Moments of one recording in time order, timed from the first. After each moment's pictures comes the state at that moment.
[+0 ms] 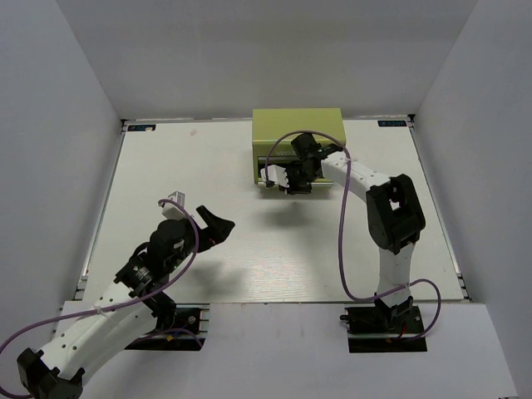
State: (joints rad) left arm -0.65 0.54 0.46 -0.31 -0.16 -0.90; right arm 0.53 1.97 1.54 -0.74 -0.43 -1.24
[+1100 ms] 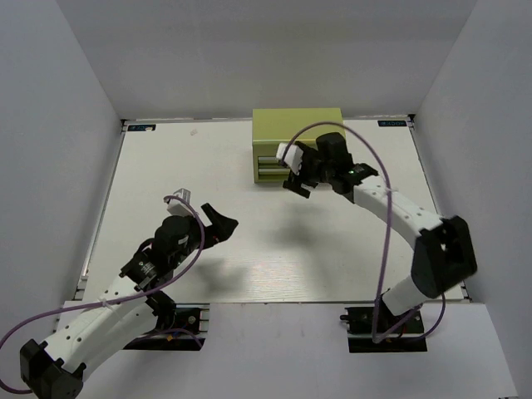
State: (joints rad) left arm -0.65 0.61 0.46 -0.26 -0.14 -0.87; right arm 0.54 1.56 1.18 -0.27 -0.35 -0.82
